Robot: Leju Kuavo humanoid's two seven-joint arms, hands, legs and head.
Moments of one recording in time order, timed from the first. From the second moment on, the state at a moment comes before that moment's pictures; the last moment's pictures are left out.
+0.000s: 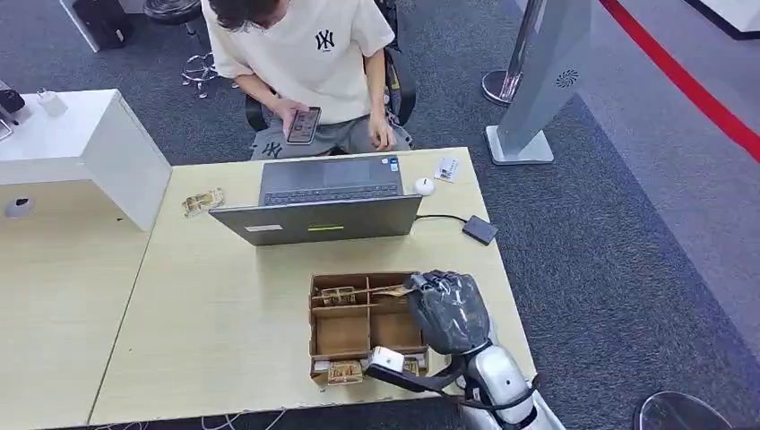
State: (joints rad) left arm -0.09 -0.22 0.99 -0.17 -1.44 -0.07 0.13; right arm -0.06 -0.04 0.45 -1.46 1.23 -0.69 -0.17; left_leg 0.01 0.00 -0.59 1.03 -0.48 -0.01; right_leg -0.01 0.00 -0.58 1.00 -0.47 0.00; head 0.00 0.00
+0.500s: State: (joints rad) left arm -0.09 -0.22 0.99 -0.17 -1.43 -0.05 0.12; right arm 0.00 -0.04 0.39 -1.75 0.82 -0.64 -0.30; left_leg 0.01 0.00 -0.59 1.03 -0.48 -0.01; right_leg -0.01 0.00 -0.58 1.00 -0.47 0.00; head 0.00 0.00
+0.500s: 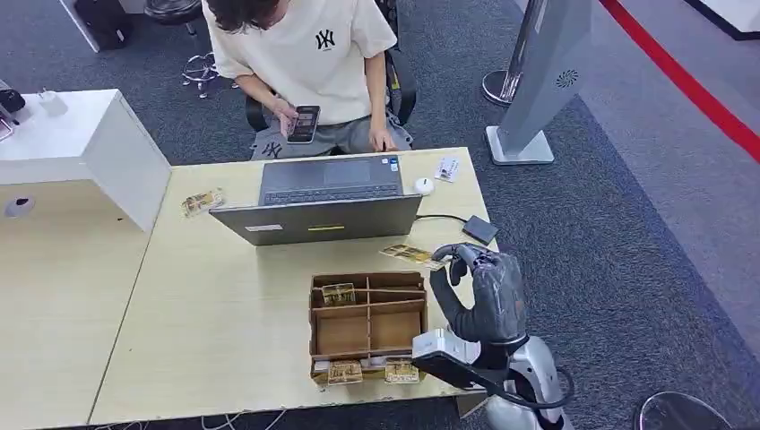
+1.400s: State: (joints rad) left arm -0.10 -0.23 0.96 -0.17 -1.52 -0.09 0.13; right arm -0.49 0.06 0.50 -1.37 1.18 -0.61 -0.14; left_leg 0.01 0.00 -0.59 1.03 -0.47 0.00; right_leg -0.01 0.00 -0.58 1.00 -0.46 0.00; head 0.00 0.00
